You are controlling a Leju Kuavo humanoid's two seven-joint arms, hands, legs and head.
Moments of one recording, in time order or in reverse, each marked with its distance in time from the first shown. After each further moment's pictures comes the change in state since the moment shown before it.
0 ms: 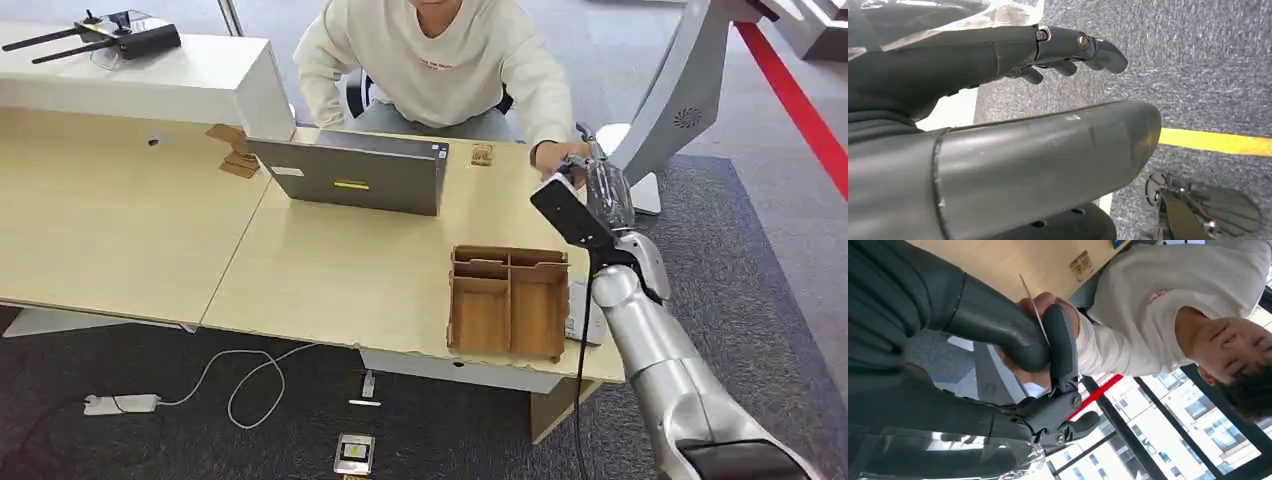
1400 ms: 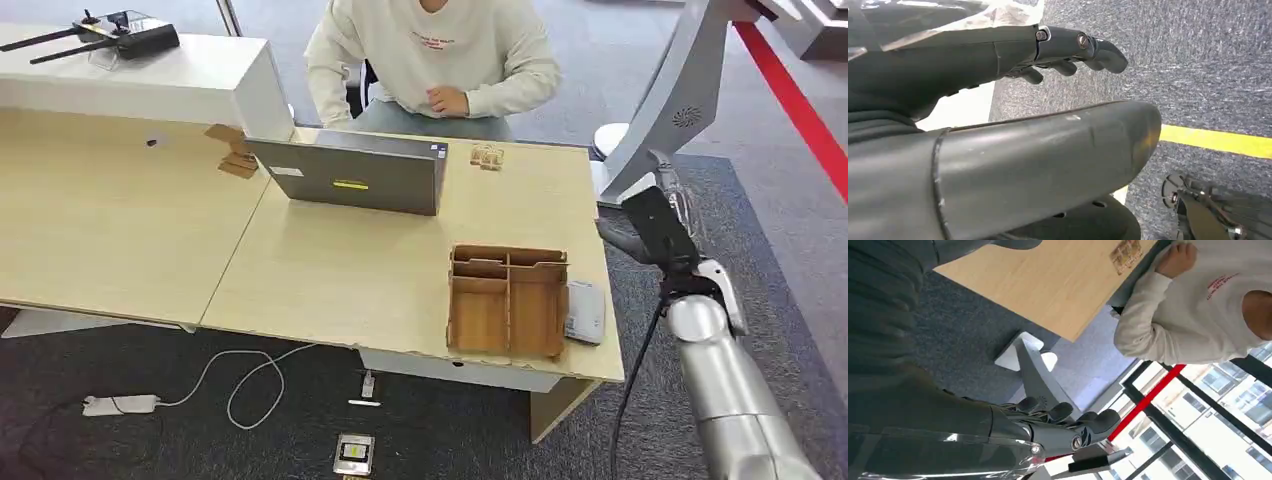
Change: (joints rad) left arm 0.005 -0.032 0.000 0.000 0.037 0.051 0.058; right arm 0.215 -0.222 -0.082 -0.388 -0.195 0.198 0.200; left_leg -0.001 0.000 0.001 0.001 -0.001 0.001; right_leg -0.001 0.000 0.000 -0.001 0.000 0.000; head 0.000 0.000
